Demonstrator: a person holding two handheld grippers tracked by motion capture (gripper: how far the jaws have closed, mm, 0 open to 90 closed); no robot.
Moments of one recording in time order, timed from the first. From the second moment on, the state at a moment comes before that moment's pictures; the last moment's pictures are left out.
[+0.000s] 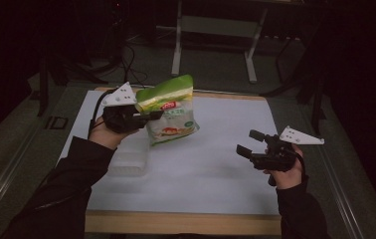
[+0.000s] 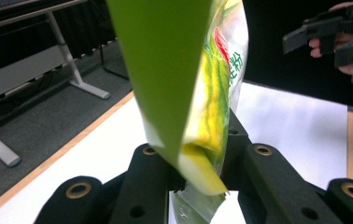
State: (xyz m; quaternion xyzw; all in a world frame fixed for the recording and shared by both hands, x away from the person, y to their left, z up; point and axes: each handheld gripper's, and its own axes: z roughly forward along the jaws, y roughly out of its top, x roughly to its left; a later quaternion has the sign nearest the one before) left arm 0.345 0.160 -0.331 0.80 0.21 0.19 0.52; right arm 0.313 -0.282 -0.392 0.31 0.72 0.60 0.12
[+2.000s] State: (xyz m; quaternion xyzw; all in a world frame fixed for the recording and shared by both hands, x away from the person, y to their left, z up) left arm 0.377 0.281 -0.408 0.86 0.21 0.16 0.44; right arm 0.323 -0.310 -0.422 0.39 0.70 0.59 0.10
